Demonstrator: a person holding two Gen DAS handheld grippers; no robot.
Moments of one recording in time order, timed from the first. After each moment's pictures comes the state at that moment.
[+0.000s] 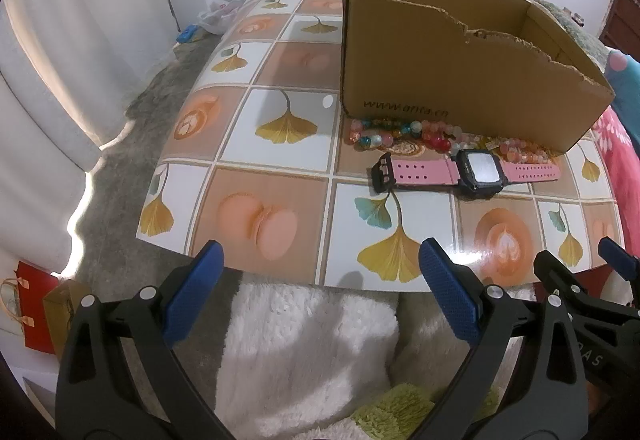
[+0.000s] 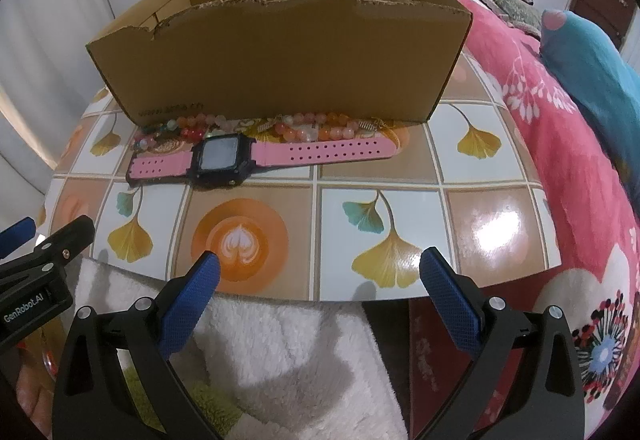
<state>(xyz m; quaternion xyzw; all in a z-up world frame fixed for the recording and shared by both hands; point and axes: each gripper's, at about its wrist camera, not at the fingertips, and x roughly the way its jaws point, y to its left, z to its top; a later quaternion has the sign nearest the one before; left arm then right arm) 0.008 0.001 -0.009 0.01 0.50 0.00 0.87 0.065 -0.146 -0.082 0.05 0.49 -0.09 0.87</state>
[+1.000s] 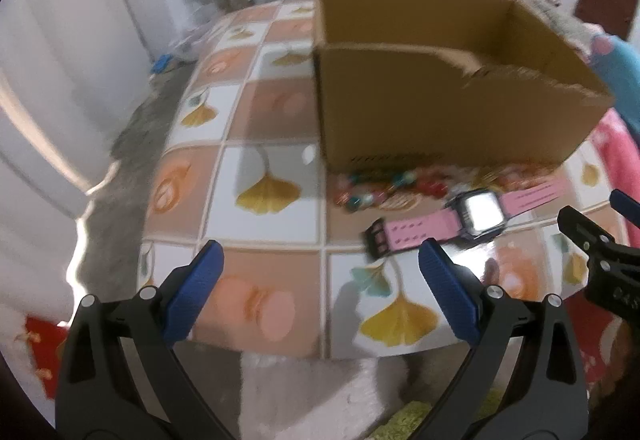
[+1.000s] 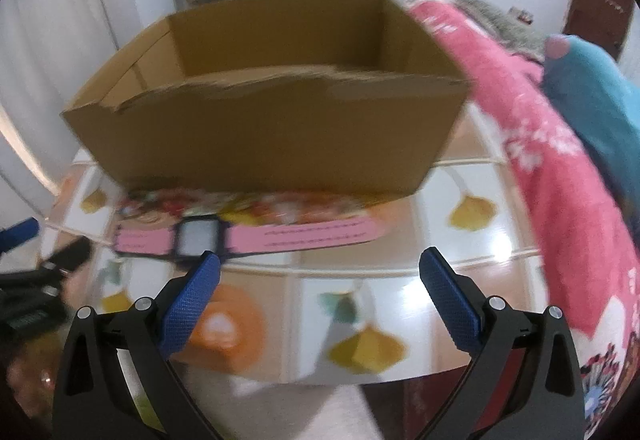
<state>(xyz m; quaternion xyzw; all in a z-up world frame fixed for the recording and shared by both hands) 0.054 -0.007 0.003 0.05 0.47 -0.07 0.88 0.101 -0.180 -0.064 0.05 0.44 -0.09 0.89</state>
